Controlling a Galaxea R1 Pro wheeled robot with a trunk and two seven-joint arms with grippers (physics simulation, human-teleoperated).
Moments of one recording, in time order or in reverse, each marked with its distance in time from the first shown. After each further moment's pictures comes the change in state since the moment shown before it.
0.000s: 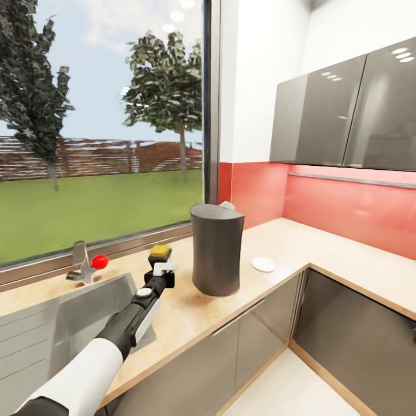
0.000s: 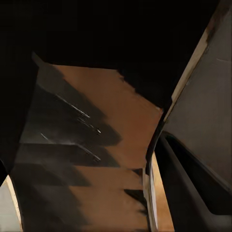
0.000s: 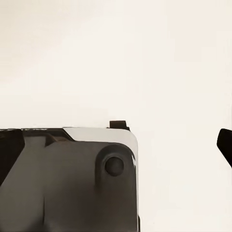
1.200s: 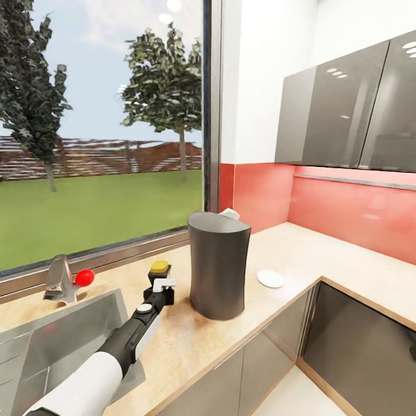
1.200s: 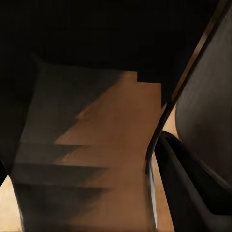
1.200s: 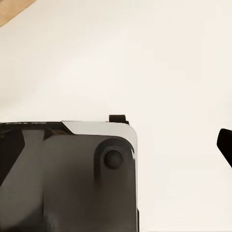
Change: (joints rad) left arm 0.051 -0.008 -0.003 0.078 0.013 -0.028 0.004; right arm 0.000 -0.001 -0.001 0.020 0.003 0.001 -0.002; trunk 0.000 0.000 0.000
